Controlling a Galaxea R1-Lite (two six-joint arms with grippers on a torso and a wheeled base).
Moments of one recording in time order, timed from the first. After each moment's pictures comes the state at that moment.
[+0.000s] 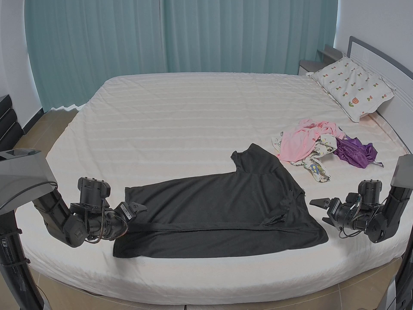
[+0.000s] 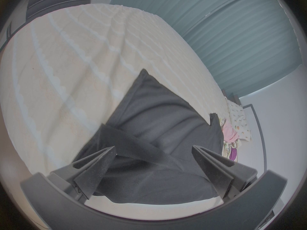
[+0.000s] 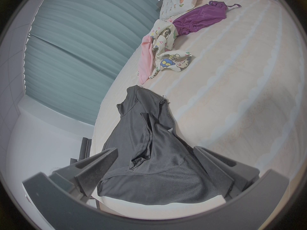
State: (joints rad) left arm -0.18 2.10 -0.59 -0.78 -0.14 -0.87; right arm -0.06 2.18 -0.43 -1.17 0.41 0.71
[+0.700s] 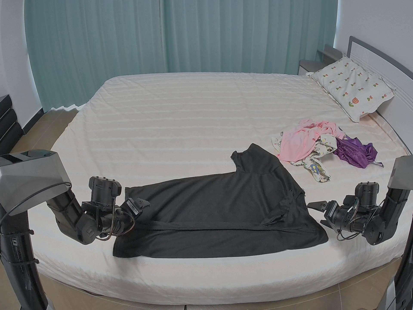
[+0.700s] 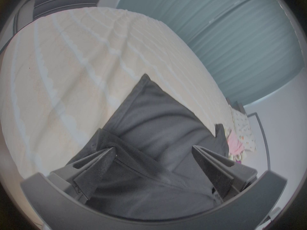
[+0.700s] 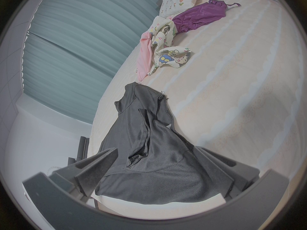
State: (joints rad) left arm -0.21 2.19 -0.68 -0.79 -0.03 -0.92; right arm -0.03 2.20 -0.42 -1.18 0.38 0.71
